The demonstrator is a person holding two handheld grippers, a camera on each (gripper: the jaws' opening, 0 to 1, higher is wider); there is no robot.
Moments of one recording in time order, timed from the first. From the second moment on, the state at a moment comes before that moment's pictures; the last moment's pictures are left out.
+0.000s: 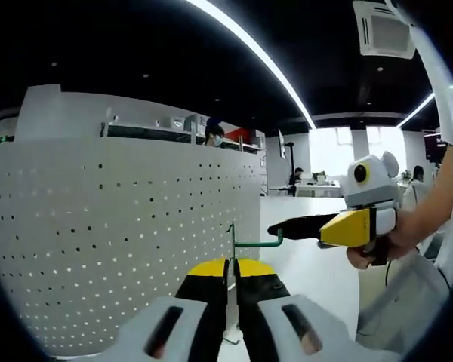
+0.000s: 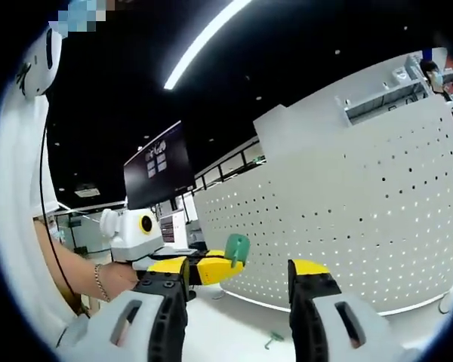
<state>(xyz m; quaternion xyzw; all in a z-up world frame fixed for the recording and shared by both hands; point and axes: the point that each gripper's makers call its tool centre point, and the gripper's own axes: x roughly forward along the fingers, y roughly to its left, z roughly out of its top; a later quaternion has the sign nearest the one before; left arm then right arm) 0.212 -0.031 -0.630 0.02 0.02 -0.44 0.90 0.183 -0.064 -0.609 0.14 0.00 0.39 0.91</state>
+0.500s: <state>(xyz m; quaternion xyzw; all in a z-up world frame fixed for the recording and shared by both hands) 0.207 -0.025 -0.627 0.02 0.02 -0.43 0.90 0.187 -0.040 -0.605 0.16 -0.01 0.40 0.90</state>
